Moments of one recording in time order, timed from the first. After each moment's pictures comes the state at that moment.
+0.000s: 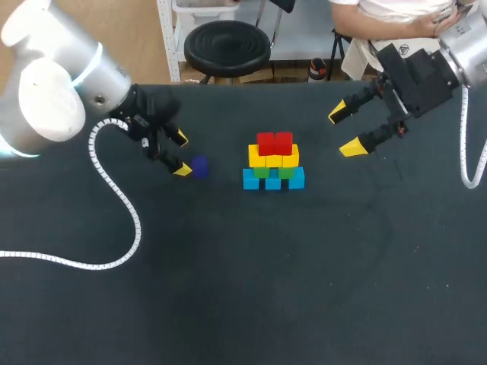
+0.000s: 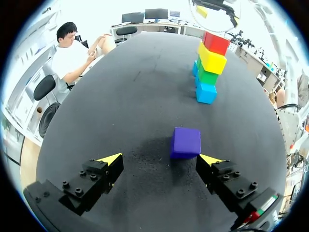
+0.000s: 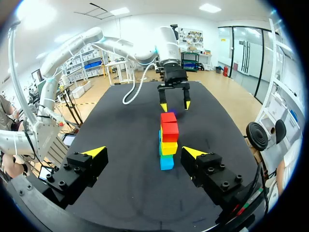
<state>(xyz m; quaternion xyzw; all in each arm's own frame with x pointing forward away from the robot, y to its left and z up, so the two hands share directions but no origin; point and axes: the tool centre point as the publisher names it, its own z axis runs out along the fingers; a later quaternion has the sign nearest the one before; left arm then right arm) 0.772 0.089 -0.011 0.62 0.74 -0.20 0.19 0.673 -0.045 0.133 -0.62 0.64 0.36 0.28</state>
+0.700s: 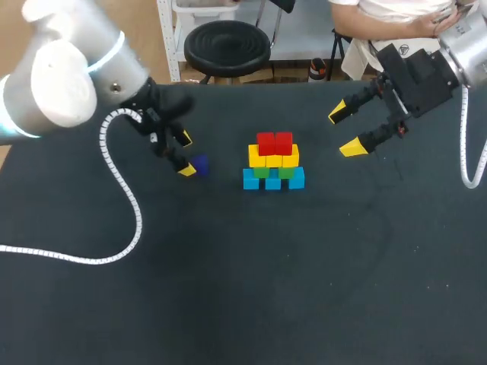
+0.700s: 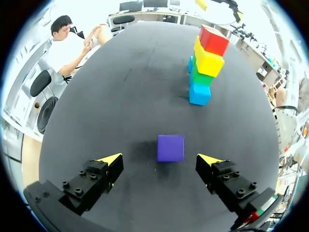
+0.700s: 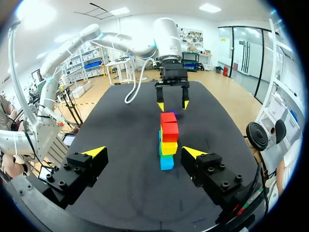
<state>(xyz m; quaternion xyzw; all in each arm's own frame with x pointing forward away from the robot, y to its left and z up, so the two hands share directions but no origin) 0.758 0.078 0.003 0.62 0.75 -0.16 0.13 0.673 -0.045 0.133 -0.62 0.64 0.36 0.28</state>
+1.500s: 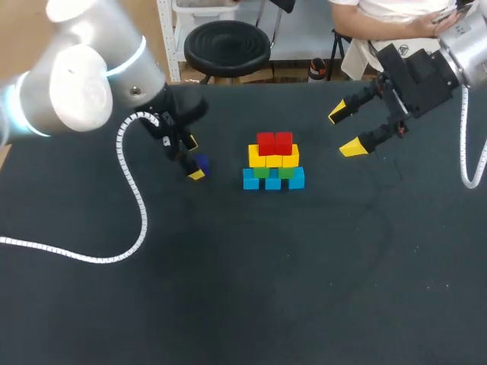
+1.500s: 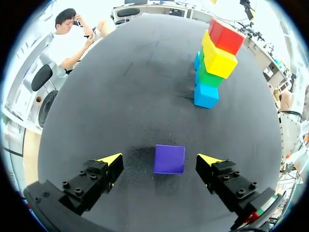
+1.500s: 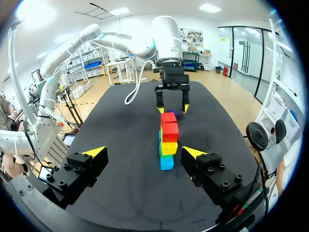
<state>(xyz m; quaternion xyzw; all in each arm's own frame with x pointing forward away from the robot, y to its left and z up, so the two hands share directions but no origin) 0.757 0.067 -0.007 0.61 0.77 -0.14 0.12 0.673 -0.045 0.133 -0.62 0.64 0.36 0.28</state>
